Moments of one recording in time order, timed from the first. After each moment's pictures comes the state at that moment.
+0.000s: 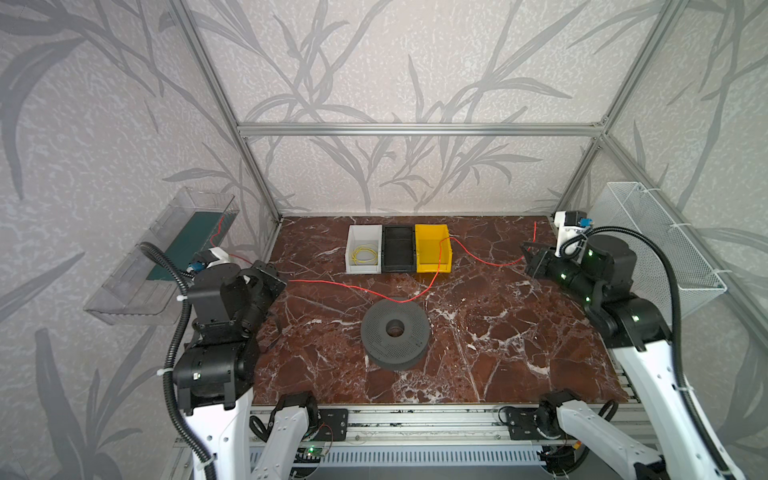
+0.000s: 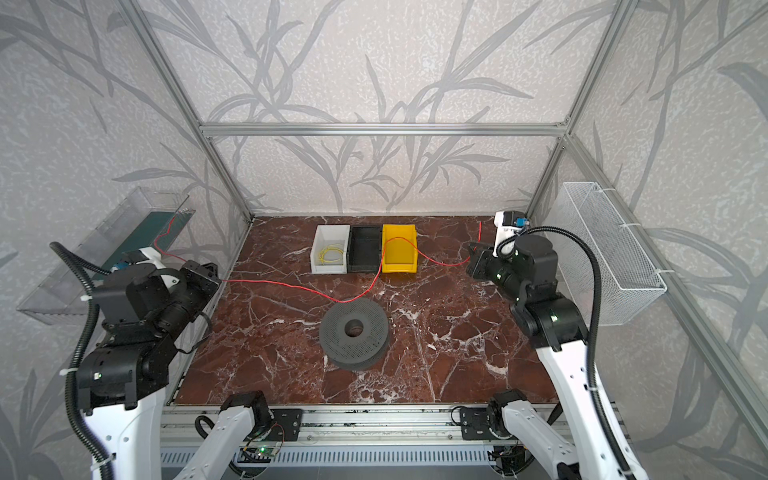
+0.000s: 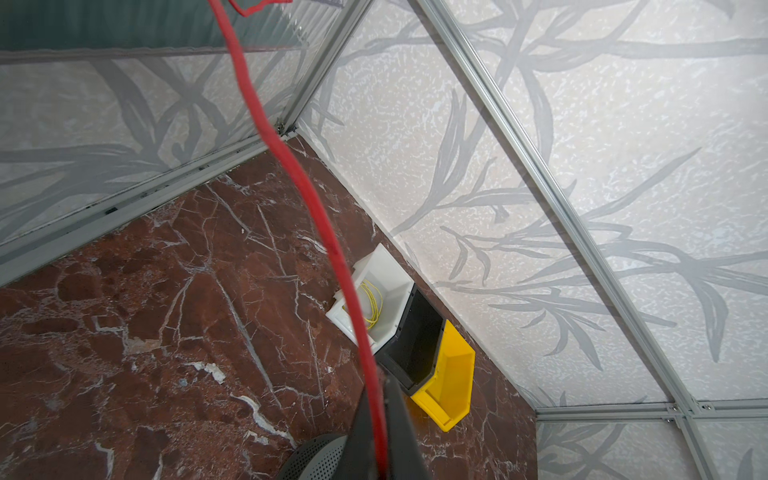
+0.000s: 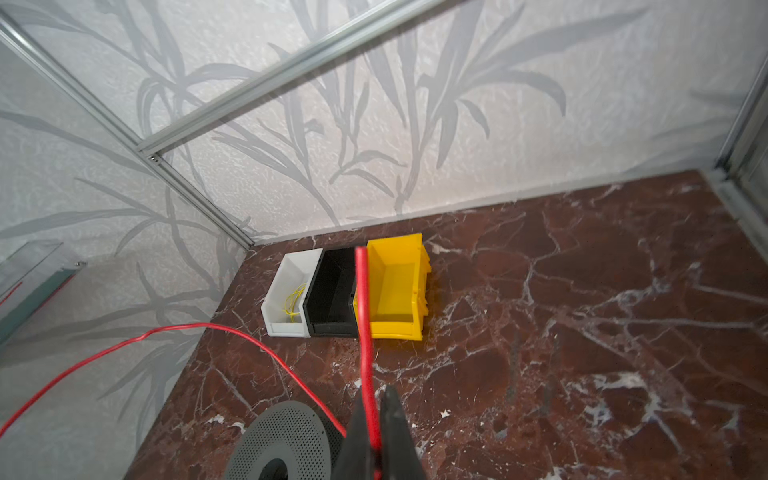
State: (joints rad) left arm 0.15 0.74 1.36 -1.00 0.00 -0.79; right arm 0.12 0.96 1.19 -0.58 -0.26 0.44
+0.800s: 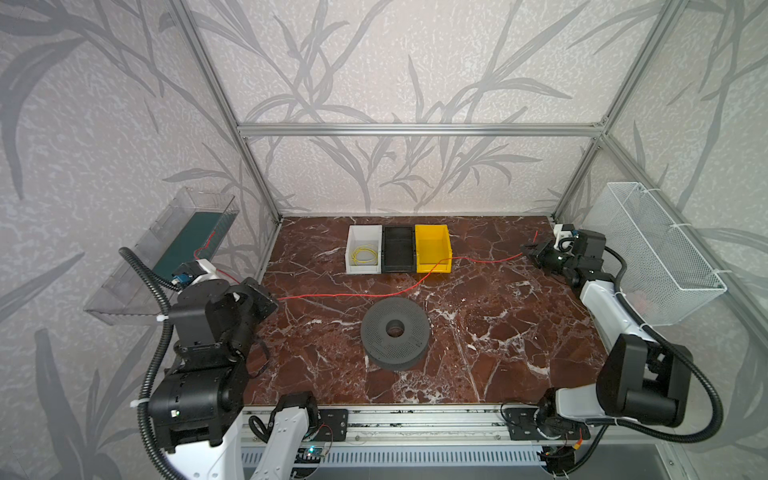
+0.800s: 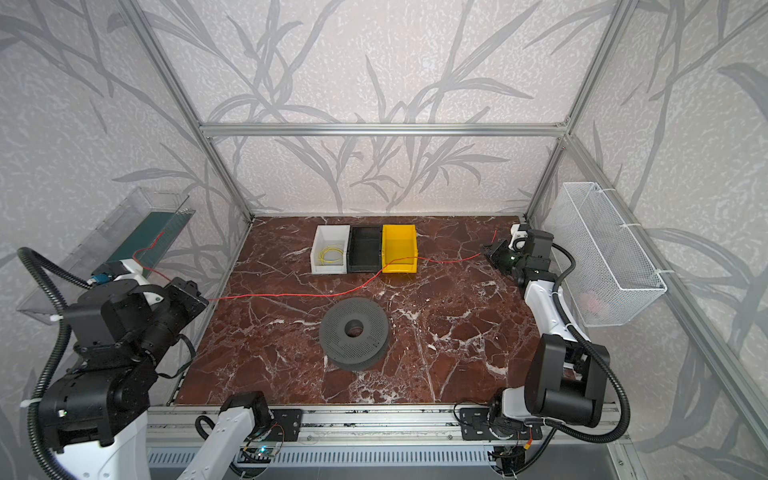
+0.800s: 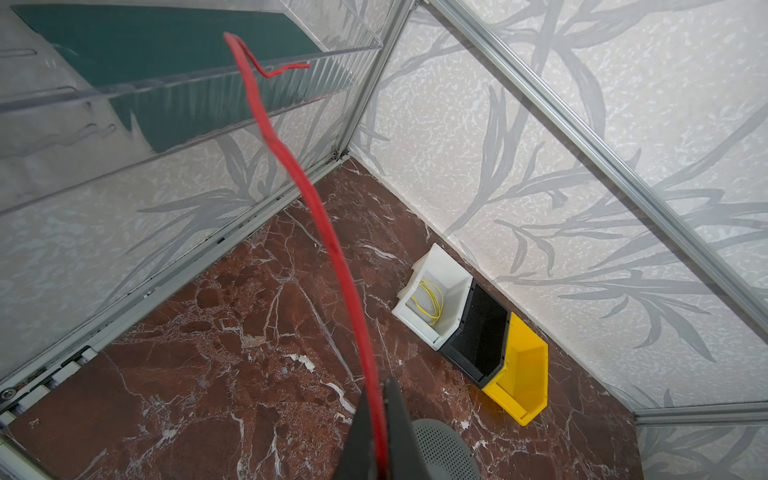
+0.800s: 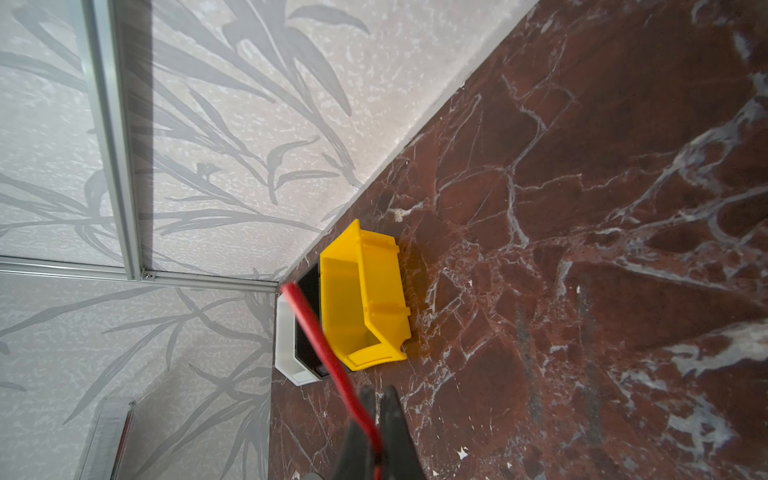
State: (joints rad) left arm 0.15 0.74 1.51 -1.22 -0.12 -0.60; right arm -0.24 1.44 0.98 -0.10 -0.66 0.74
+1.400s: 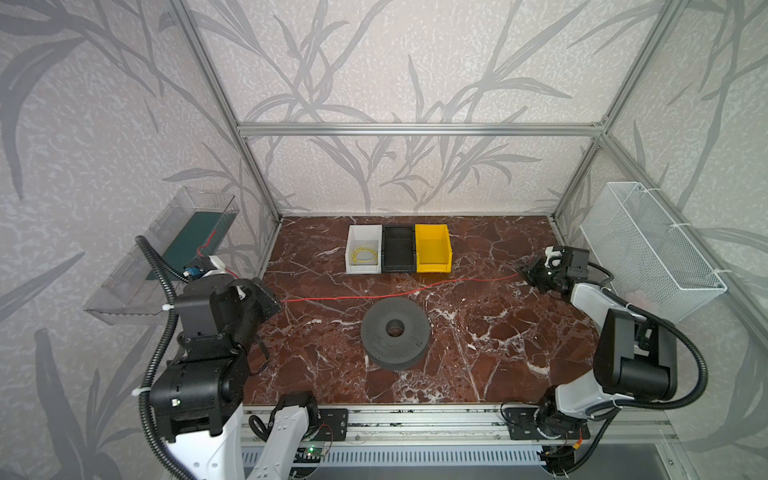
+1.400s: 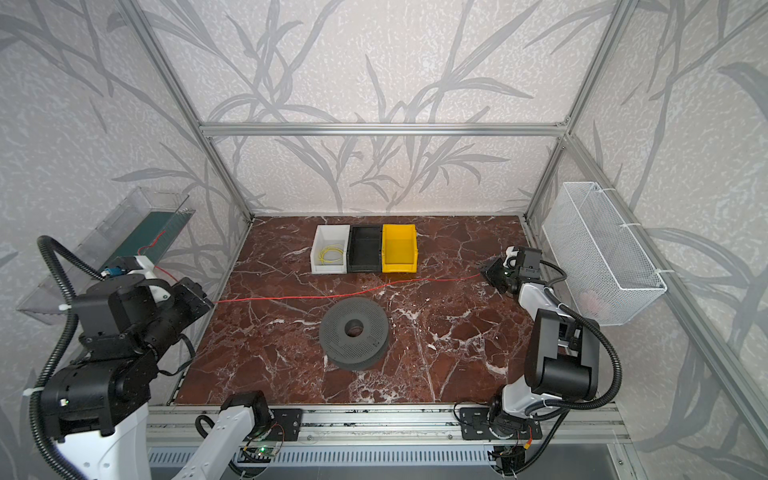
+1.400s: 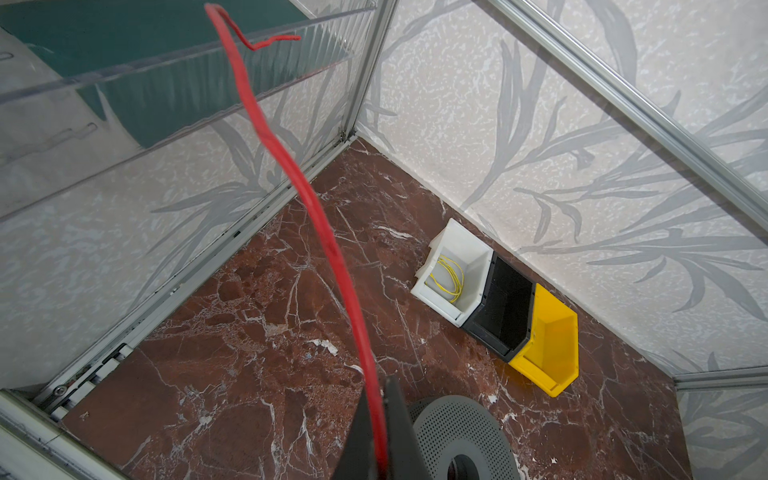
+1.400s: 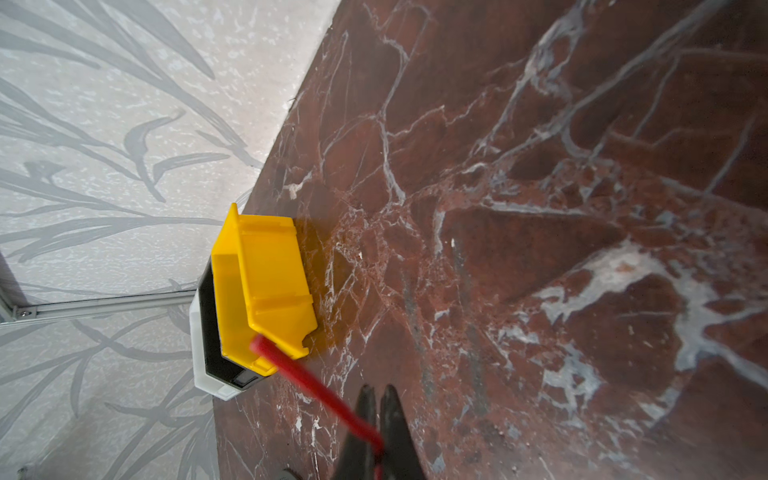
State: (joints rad) left arm 0.14 0.77 1.53 -1.28 -0.12 -0.52; right arm -0.25 1.56 0.86 -0.08 -0.56 0.68
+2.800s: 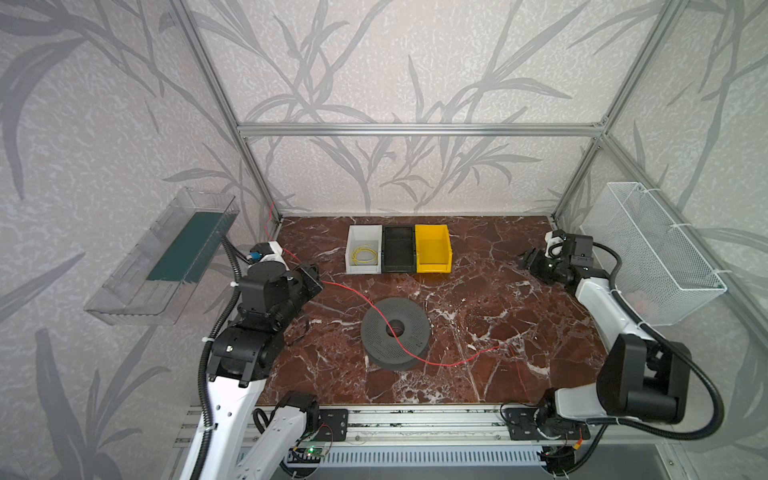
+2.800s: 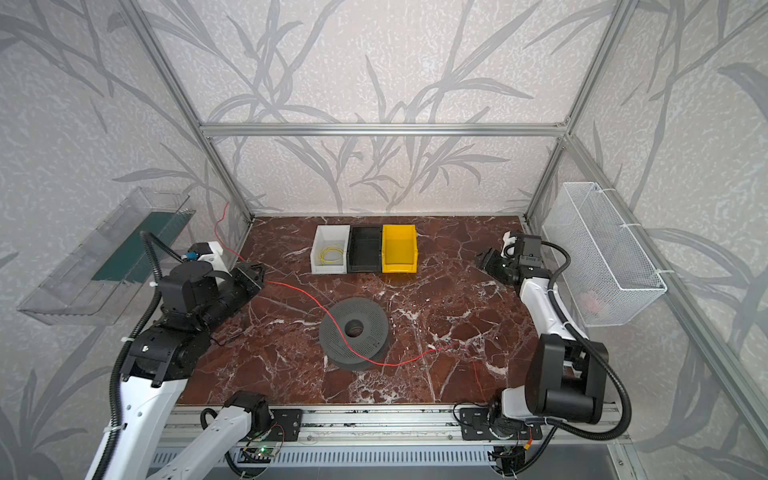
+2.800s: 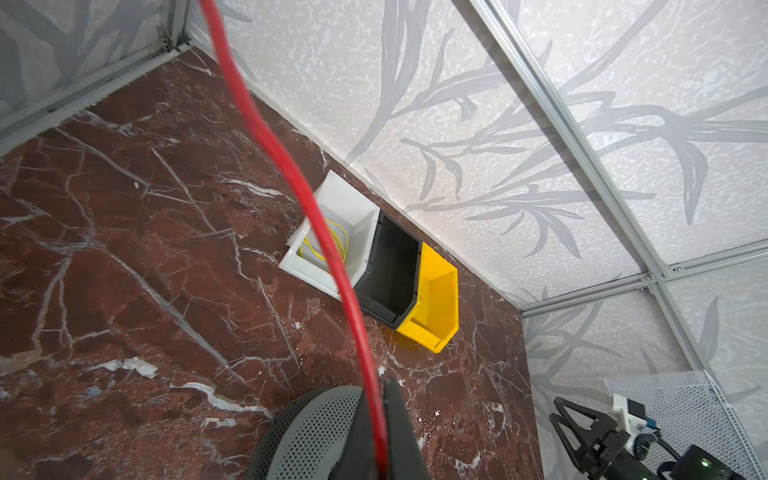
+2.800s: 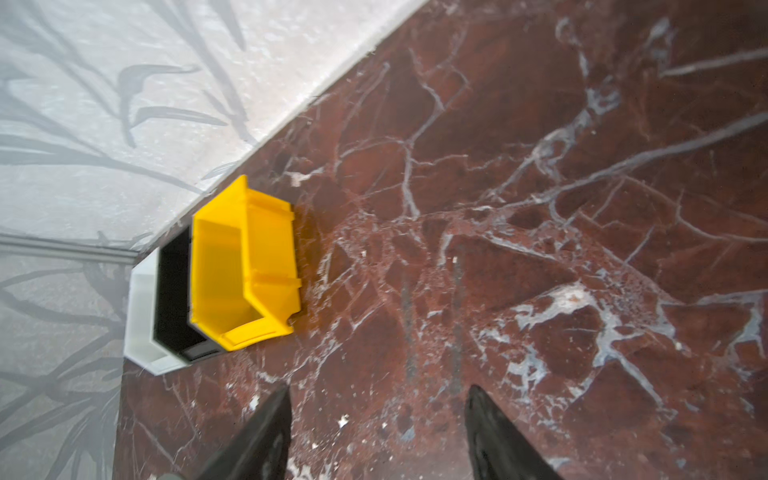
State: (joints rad) left arm -0.21 0.77 1.09 -0.73 -0.04 -0.82; right arm -0.14 1.38 1.02 -0.38 -0.42 0.43
